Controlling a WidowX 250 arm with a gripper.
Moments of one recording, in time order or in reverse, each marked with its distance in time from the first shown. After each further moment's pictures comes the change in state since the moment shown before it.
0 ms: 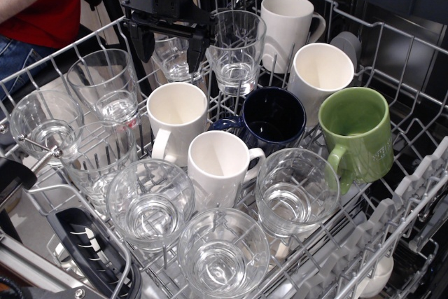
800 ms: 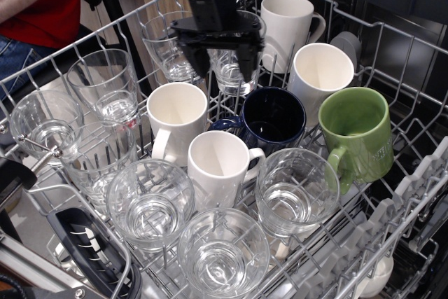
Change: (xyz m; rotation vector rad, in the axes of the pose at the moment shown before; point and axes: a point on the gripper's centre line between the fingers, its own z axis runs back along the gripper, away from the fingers) arm 0.010 -0.058 -0.001 -0.280 -0.088 -0.087
